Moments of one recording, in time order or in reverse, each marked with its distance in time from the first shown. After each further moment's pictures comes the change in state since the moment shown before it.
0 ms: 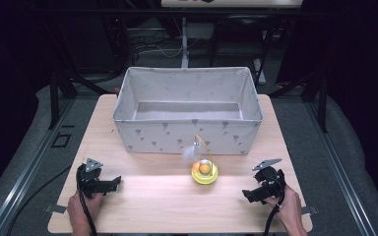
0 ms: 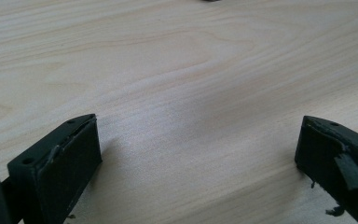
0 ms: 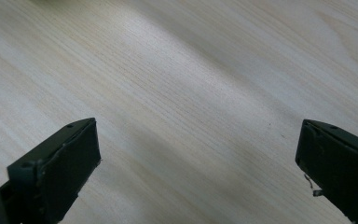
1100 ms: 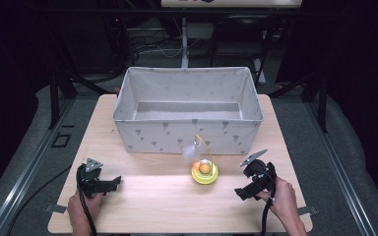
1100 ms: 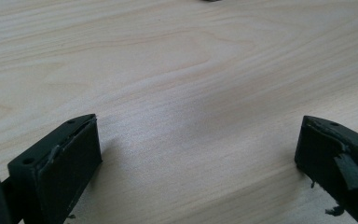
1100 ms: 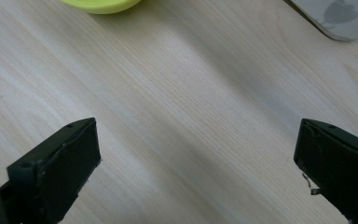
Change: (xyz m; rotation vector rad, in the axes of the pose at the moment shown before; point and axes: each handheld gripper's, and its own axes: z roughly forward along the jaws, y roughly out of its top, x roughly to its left) left arm 0.000 0.000 0.000 0.002 0.000 -0.001; right arm 0.024 0.040 -0.016 0.088 0.034 -0.119
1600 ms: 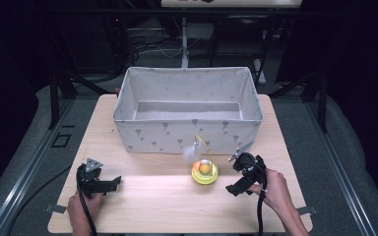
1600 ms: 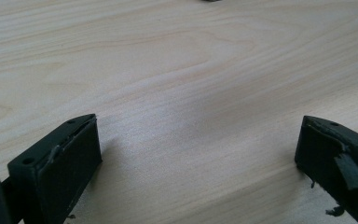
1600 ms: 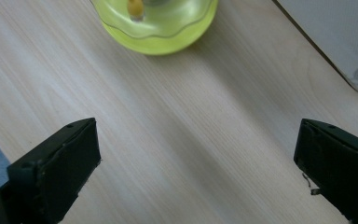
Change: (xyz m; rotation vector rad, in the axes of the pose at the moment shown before) left arm 0.000 0.000 0.000 0.001 -0.002 0.000; right arm 0.013 0.037 -0.010 0.045 0.084 -0.101
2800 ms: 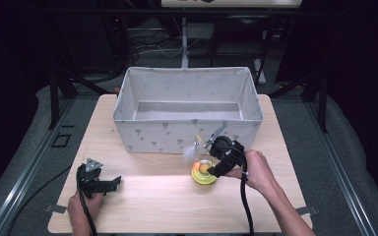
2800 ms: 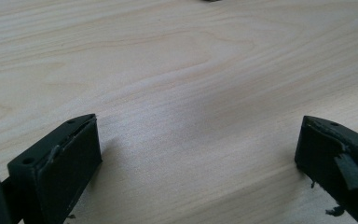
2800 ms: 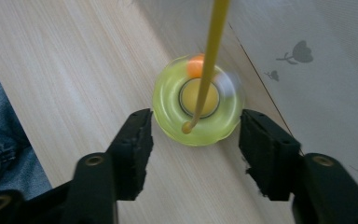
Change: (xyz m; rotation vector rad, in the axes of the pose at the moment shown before) left arm 0.000 0.000 0.000 -0.001 0.001 0.002; right arm 0.032 0.076 -0.033 -0.044 0.016 -0.188
